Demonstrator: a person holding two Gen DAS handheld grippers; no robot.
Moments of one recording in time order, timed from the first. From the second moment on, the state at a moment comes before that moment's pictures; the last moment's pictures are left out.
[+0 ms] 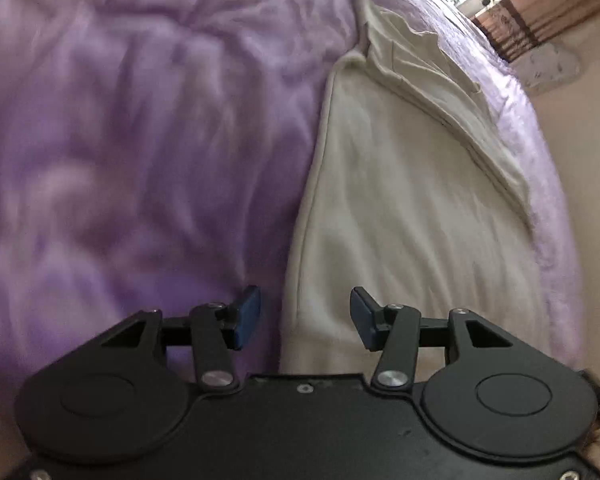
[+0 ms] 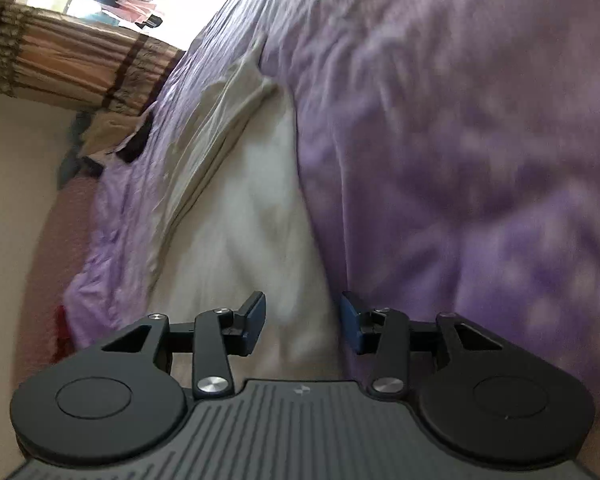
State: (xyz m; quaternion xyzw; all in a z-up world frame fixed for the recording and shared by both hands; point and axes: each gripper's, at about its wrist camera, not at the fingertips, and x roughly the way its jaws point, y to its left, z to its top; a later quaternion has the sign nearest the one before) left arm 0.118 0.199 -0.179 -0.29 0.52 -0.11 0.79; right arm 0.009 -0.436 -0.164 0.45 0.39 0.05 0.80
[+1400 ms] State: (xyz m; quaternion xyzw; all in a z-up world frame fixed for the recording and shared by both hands) left arm 0.100 0.208 -0.140 -0.42 0.40 -0.18 0.79; right arm -0.009 -0.422 -0.148 0.51 0.38 0.11 0.76
